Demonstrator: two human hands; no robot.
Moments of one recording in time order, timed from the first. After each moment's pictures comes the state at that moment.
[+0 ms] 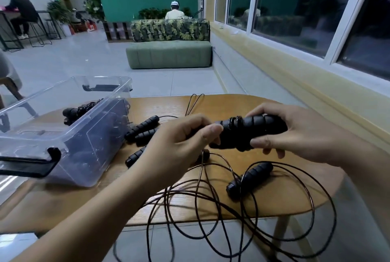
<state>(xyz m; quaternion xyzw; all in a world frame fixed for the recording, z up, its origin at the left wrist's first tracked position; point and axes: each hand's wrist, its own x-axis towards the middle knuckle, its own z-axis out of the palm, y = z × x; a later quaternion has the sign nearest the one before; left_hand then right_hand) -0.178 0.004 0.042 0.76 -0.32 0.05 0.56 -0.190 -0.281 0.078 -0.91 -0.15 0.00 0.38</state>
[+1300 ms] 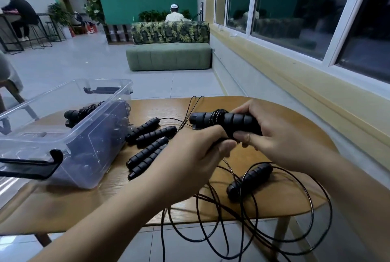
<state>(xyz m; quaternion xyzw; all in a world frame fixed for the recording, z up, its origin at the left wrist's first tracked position) -0.188 -0.011 0.049 0.85 -0.37 0.14 0.35 -0.184 -0.248 0.061 -0.90 -0.19 -0.06 0.38</state>
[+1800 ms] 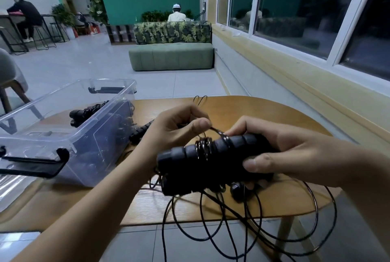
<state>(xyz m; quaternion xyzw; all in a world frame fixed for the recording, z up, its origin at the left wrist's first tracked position) -0.141 0.019 0.040 0.72 -0.35 0.07 0.60 -0.214 -0.252 0.085 -0.73 -0.29 0.25 0.57</state>
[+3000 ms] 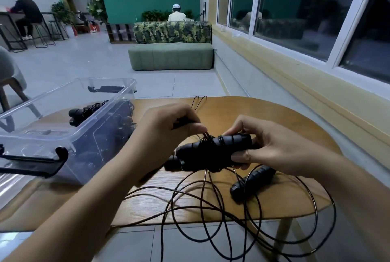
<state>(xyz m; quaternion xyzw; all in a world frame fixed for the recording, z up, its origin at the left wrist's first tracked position) -0.143 0.033 0.051 0.82 -0.32 0.20 0.42 -0.180 -0.246 0.054 -0.85 -0.21 0.08 0.48</state>
